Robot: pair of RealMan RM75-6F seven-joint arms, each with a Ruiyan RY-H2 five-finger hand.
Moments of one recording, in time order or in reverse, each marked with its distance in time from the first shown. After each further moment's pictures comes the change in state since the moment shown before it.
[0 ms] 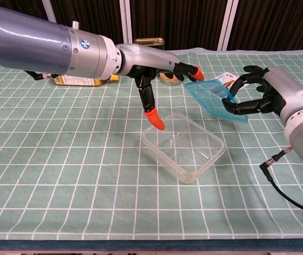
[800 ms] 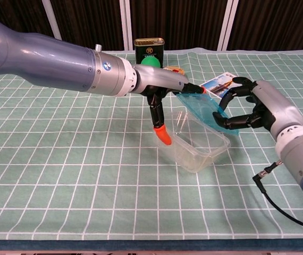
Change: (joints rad) left arm -0.041 -0.122 0.004 0.147 0.005 -0.069 -0.022; right arm -0.014 -0.039 -0.048 0.055 -0.060 -0.018 0.041
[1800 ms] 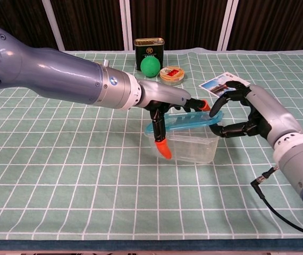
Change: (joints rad) left arm -0.009 -0.056 0.005 0.055 0.011 -0.060 -0.012; right arm -0.008 0.001 -0.059 0.016 -0.052 0.005 -0.007
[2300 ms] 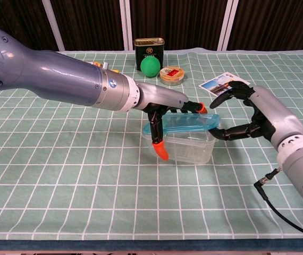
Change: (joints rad) left arm -0.003 -0.008 0.009 0.017 -0.010 -0.015 0.012; right arm -0.009 0.001 -0.010 0.008 -0.019 0.015 0.014
